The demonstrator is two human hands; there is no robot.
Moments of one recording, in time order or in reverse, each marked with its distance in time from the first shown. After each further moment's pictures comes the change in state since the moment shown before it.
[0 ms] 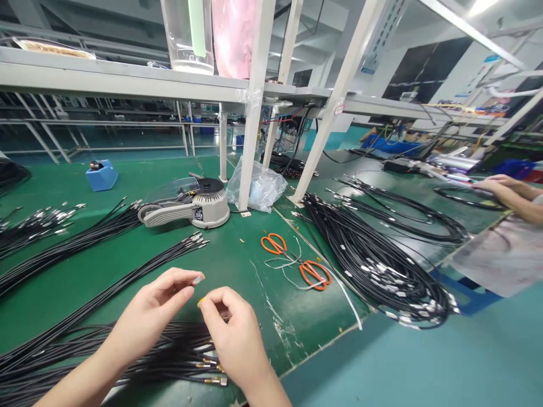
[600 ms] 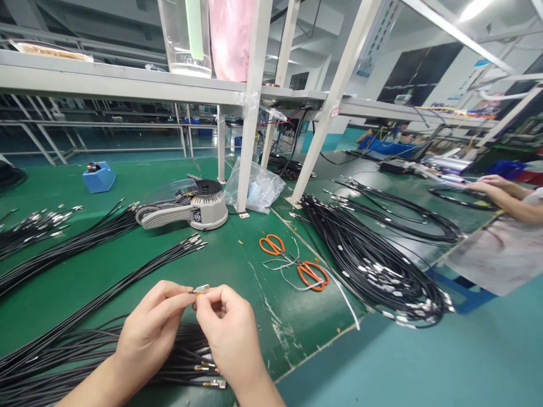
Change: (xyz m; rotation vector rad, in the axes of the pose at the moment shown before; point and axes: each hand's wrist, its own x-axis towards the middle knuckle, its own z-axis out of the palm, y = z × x) left_hand -0.010 -0.015 0.006 0.492 0.168 0.741; right_hand 0.004 -0.017 0.007 0.168 0.097 0.114
